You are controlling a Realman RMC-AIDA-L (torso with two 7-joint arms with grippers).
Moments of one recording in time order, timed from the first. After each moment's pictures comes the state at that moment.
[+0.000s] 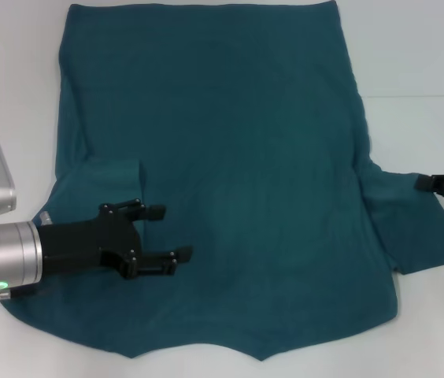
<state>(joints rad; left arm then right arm) -0.47 -2.16 0.74 0.76 2.04 1.43 -1.31 0.54 2.01 -0.58 -0.54 -2.05 -1.05 2.09</state>
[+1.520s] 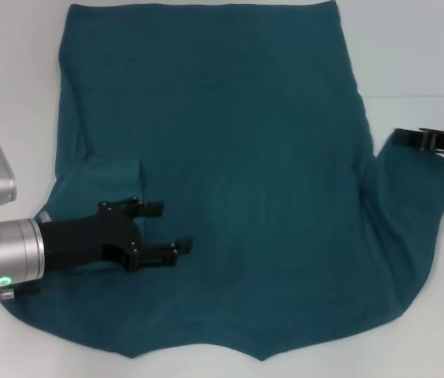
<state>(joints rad) -0.47 -2.16 0.74 0.75 2.02 1.40 -1.37 0.67 1.98 -0.63 -0.53 -2.06 -1.04 1.95</state>
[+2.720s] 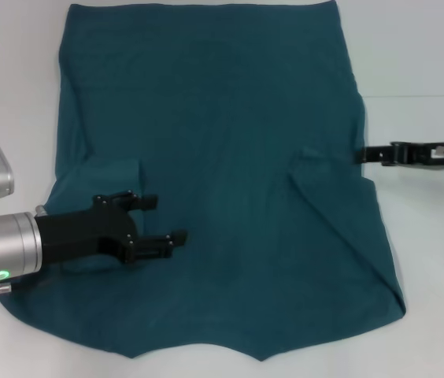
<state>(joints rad) -0.48 -2.16 0.72 0.75 2.02 1.38 -1.37 0.72 1.97 -0.86 -0.55 -2.15 -0.99 2.25</state>
